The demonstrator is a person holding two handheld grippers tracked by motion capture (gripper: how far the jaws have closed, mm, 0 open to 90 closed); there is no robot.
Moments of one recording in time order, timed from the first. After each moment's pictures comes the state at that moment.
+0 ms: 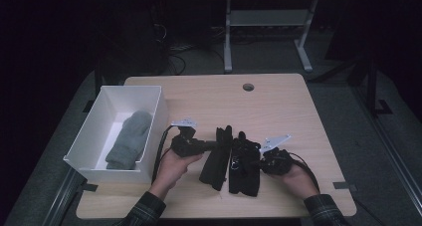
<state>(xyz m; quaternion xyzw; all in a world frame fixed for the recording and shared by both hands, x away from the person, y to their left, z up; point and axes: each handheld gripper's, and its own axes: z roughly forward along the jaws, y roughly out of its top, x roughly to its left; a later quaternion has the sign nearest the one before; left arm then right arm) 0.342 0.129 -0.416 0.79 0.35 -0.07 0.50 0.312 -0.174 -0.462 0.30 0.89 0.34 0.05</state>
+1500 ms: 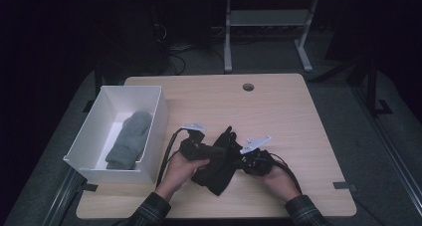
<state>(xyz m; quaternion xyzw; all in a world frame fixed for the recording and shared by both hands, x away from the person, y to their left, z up) 0.340 0.109 -0.428 0.81 0.34 -0.10 0.47 0.311 -0.123 -0.462 0.28 0.89 0.36 0.05</state>
